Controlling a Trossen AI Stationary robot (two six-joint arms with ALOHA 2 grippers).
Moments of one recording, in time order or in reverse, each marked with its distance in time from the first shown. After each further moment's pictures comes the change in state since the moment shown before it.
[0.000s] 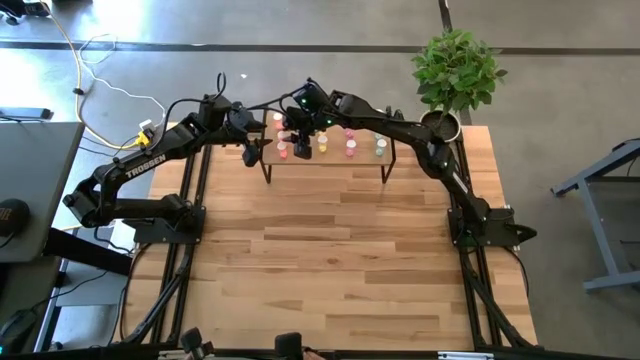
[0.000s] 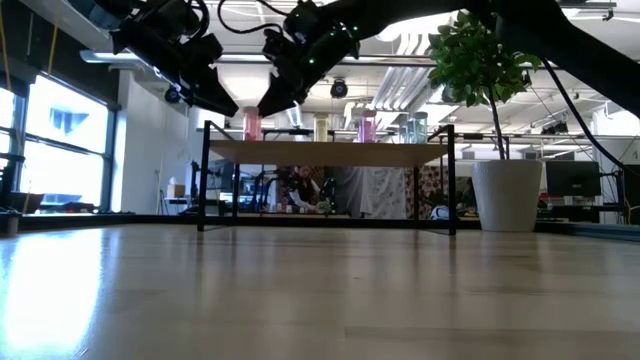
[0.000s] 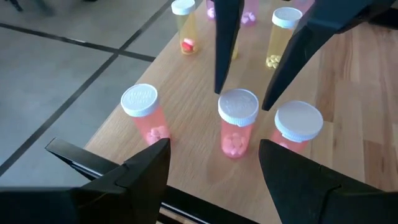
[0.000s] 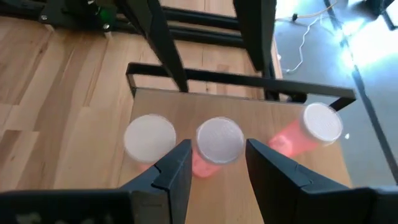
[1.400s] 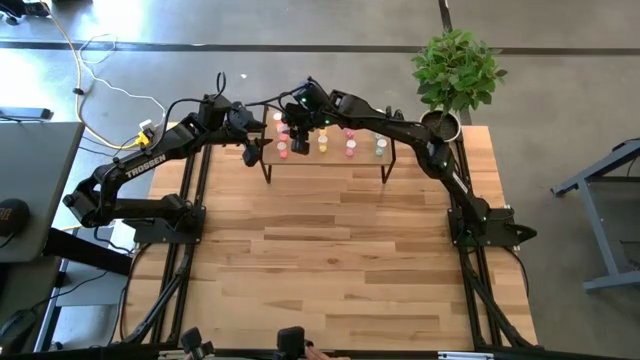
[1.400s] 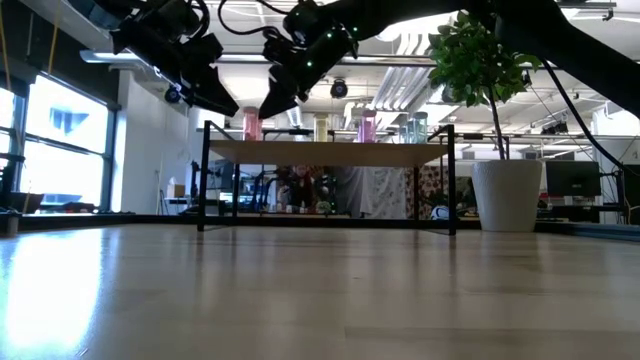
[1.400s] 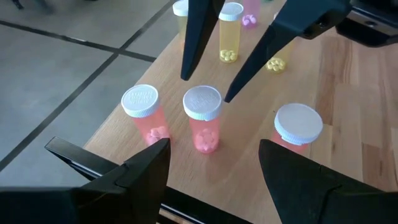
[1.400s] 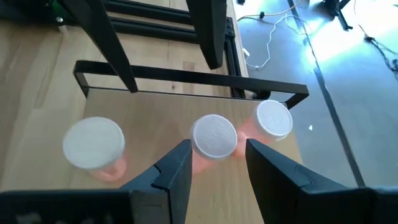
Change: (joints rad) left arm 0.000 0.000 0.000 0.004 0.000 -0.018; right arm 0.000 0.004 0.002 0.046 0.127 -0.013
